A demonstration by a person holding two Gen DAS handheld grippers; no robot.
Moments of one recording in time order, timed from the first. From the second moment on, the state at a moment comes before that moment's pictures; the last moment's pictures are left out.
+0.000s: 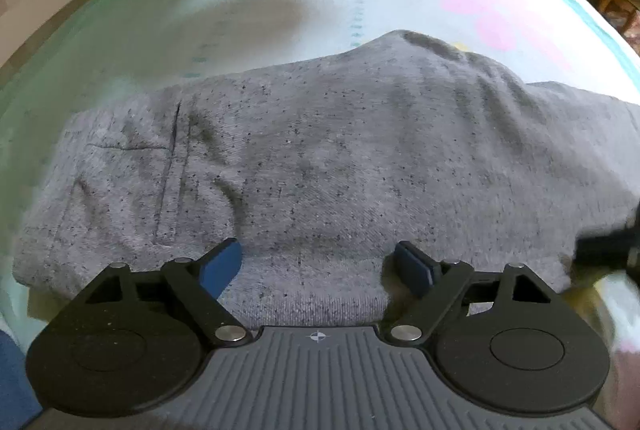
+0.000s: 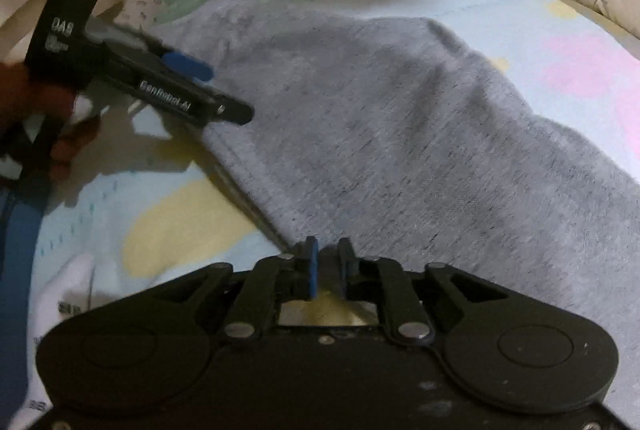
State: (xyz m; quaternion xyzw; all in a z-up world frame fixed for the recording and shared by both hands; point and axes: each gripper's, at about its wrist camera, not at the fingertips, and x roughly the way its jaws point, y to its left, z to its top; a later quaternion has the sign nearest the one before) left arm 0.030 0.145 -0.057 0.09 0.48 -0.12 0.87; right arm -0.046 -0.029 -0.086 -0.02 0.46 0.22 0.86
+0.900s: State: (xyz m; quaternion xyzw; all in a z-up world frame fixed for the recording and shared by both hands) left arm 0.141 0.076 -0.020 -0.09 0.47 -0.19 0.86; right arm 0.106 -0.101 -0.091 0.00 0.37 0.27 0.89
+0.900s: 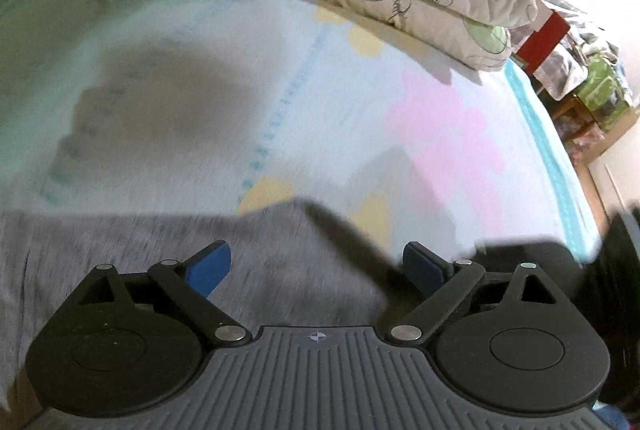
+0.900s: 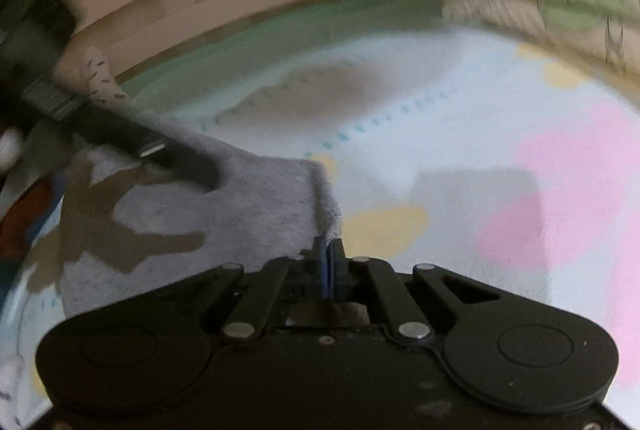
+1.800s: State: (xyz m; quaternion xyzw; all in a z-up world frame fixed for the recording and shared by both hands) left arm 0.138 0.060 -0.060 0.13 0.47 -0.10 0.87; right arm 0.001 -0.028 -0.097 -0.15 0.32 0.24 0.90
